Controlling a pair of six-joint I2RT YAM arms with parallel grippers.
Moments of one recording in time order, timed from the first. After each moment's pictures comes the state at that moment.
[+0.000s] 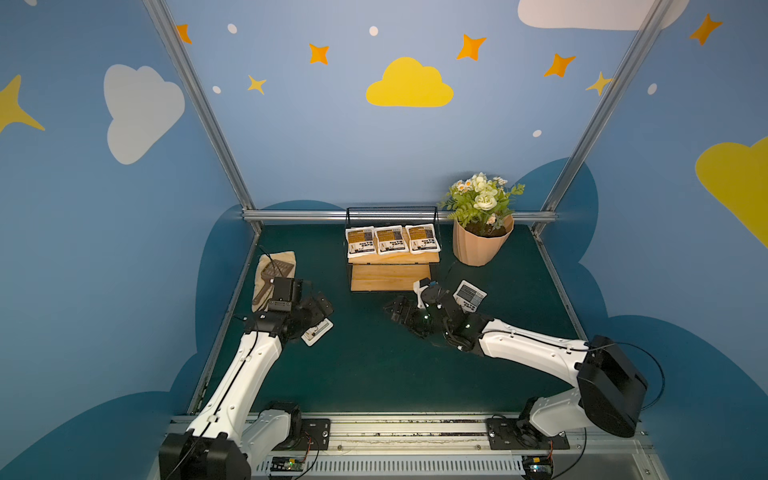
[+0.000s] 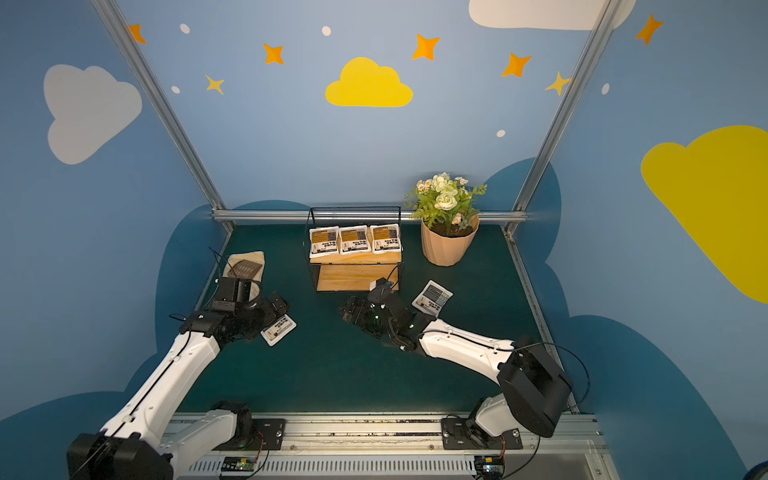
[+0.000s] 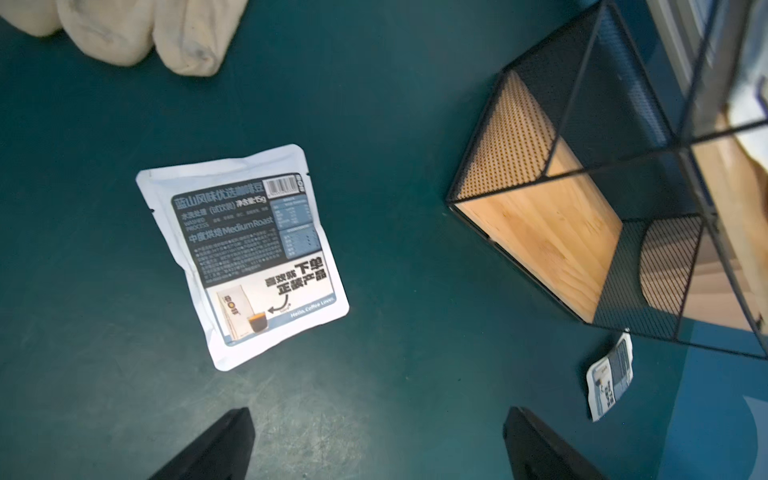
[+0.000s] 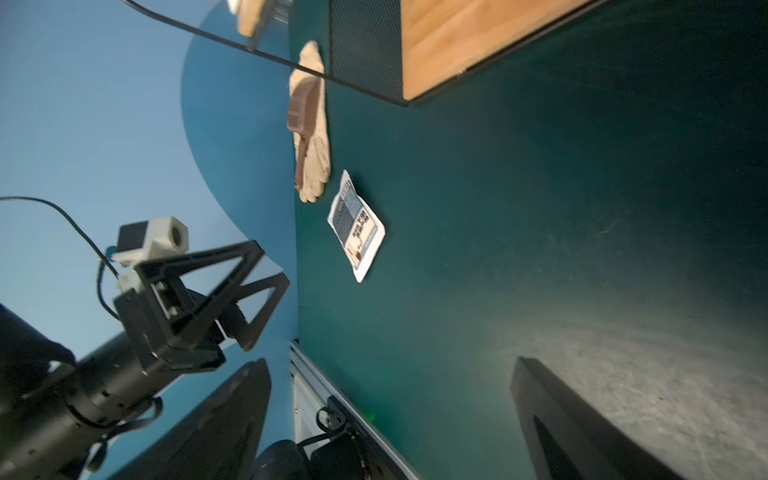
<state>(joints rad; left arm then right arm) -0.06 1.08 0.80 -0.70 0.13 -0.74 0.94 1.49 0.87 0.03 -0.15 1.16</state>
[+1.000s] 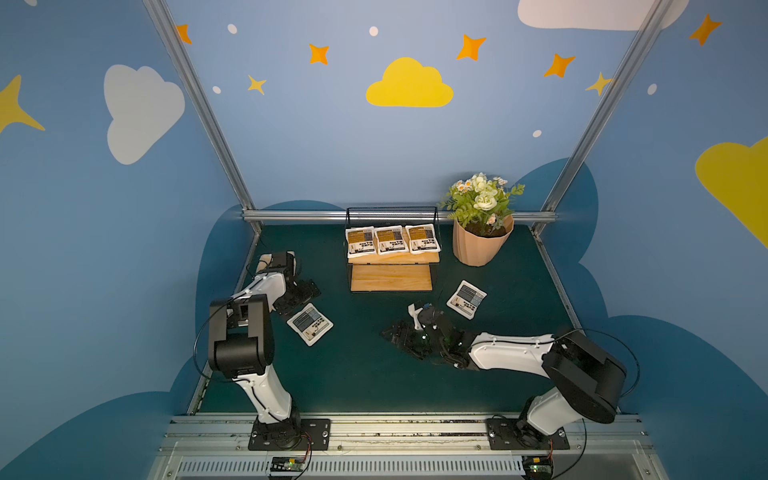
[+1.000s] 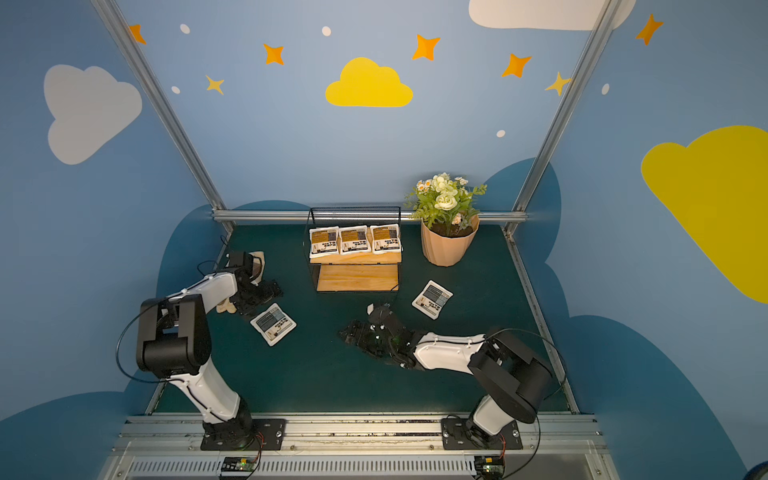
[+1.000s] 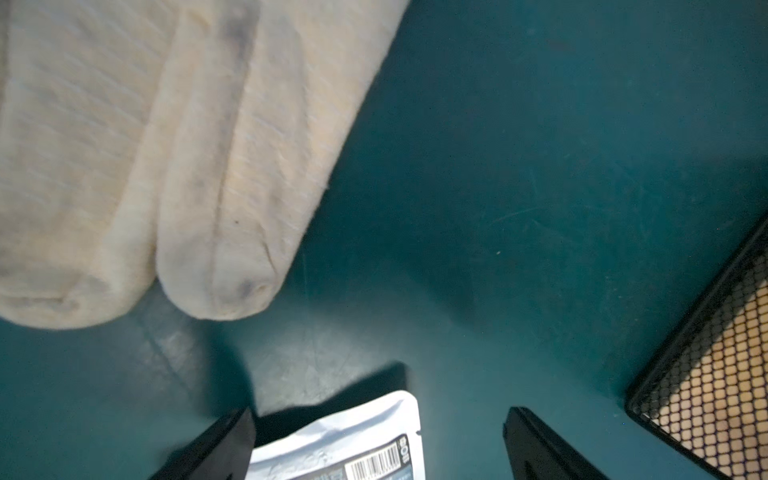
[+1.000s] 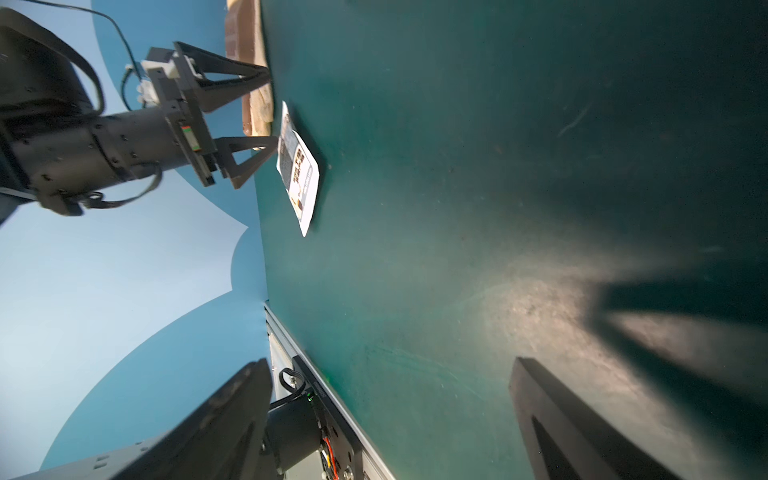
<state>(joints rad) 0.14 1.78 1.10 -0.60 0.14 -0.54 0.96 1.56 0.68 0.28 -0.24 1.21</state>
